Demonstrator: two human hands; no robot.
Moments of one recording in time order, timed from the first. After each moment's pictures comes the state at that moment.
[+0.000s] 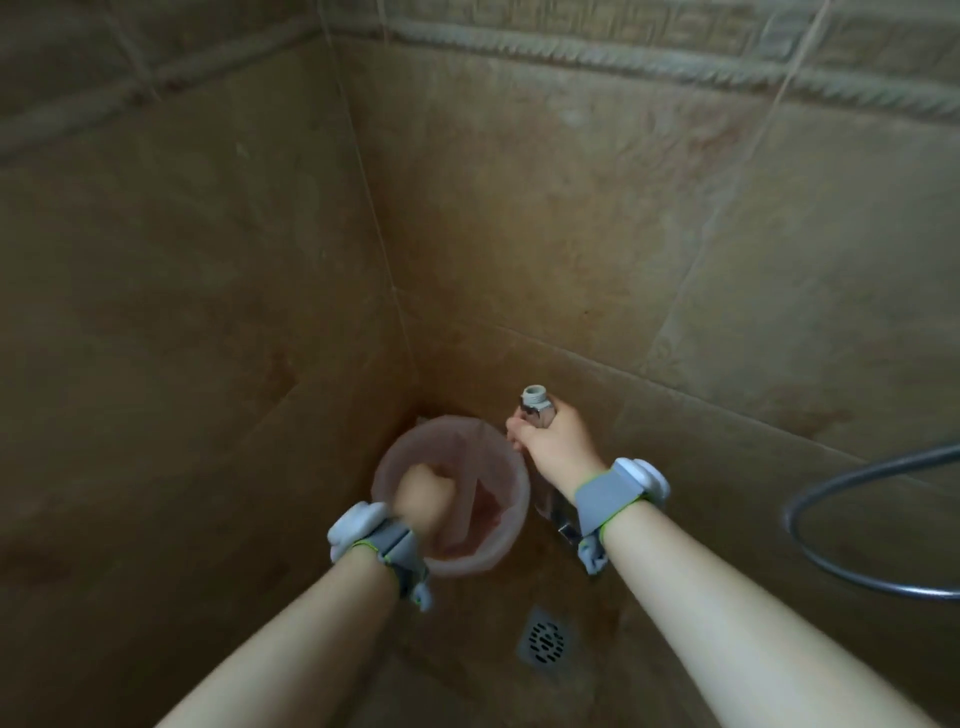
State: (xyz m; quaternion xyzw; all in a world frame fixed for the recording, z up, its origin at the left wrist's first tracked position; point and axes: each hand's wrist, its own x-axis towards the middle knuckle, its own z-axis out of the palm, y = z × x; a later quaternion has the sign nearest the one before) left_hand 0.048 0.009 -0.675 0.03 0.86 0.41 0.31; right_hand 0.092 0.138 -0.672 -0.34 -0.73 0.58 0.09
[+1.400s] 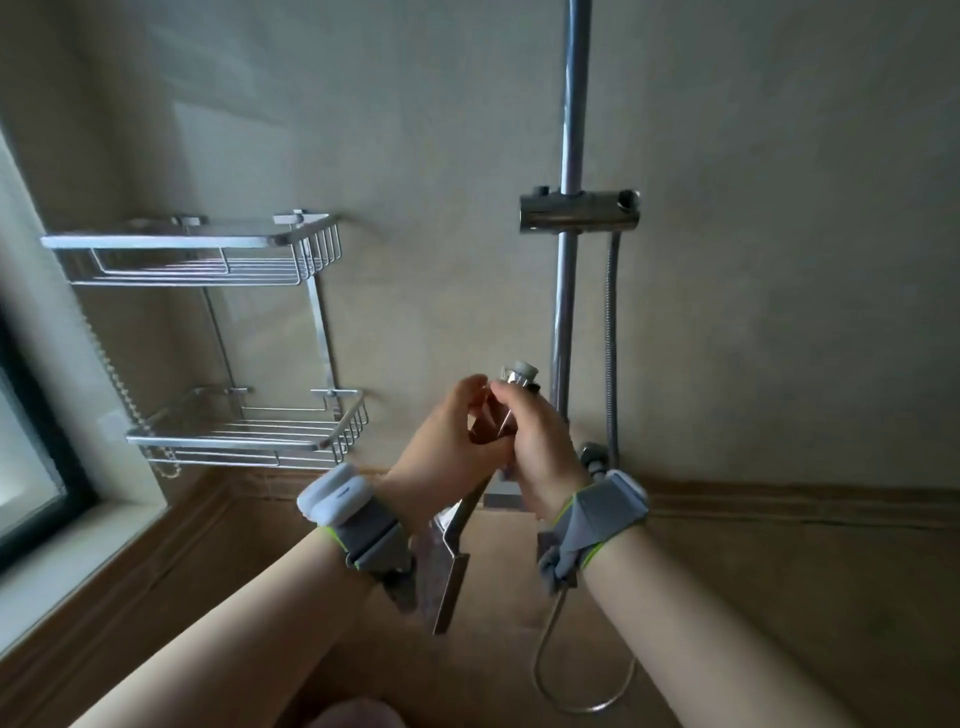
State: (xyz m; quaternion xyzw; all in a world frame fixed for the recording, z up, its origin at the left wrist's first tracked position) left_hand 0.221 0.073 -0.143 0.53 0.70 0.46 0.11; right_hand 0.294 0.134 -0.151 -0.19 -0.55 0.70 0.41
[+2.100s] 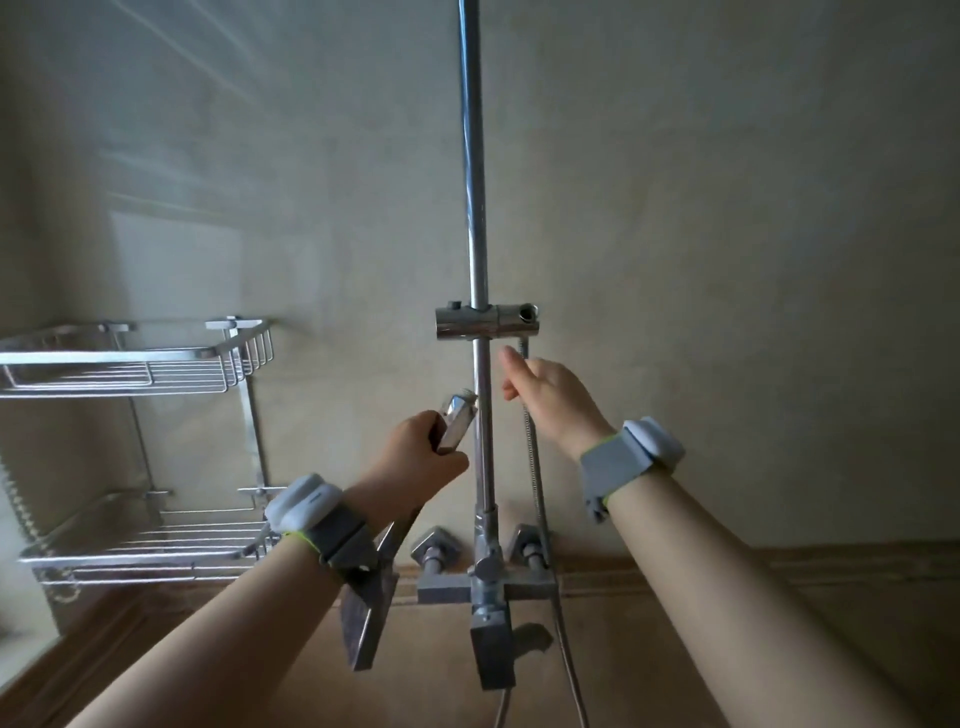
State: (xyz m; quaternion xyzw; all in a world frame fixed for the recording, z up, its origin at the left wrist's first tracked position) left_hand 0.243 0.121 -0.075 0.53 0.72 0.43 0.06; right_hand 0.367 0.213 -0.043 -0.32 -0.81 0.26 0.42
